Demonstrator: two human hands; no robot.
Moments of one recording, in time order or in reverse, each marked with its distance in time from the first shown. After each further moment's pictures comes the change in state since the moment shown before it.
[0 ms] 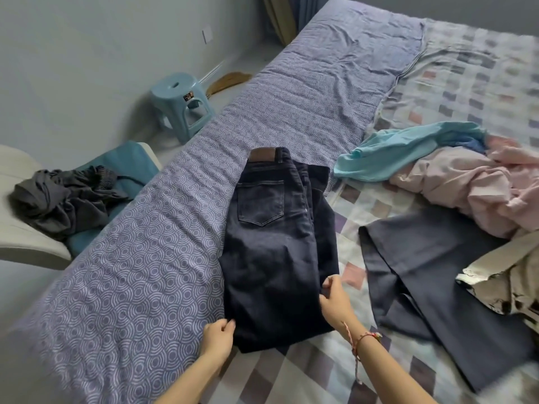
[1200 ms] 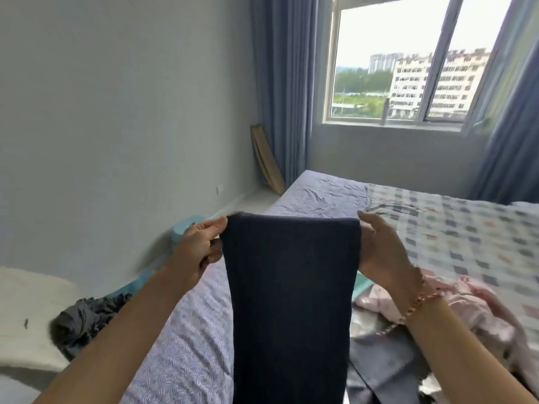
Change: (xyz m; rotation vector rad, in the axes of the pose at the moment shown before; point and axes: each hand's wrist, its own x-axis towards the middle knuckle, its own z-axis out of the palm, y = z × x) left_hand -0.260 0.262 -0.283 -0.819 -0.230 0.884; right_hand -0.200 -0.284 -0.261 1.034 -0.218 -0.437
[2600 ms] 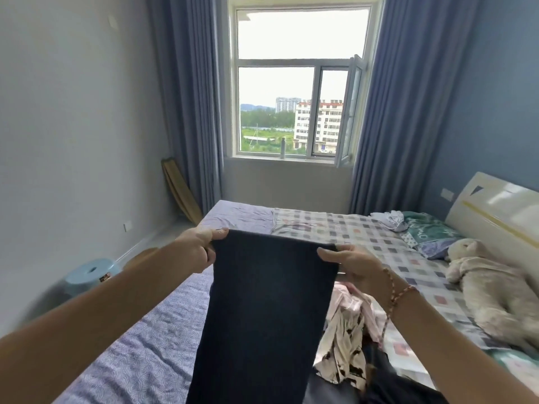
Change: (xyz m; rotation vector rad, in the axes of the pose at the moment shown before) left_hand -0.085 0.088 0.203 -0.060 0.035 -0.438; right_hand -0.180 -0.102 -0.095 -0.523 0.381 -0.055
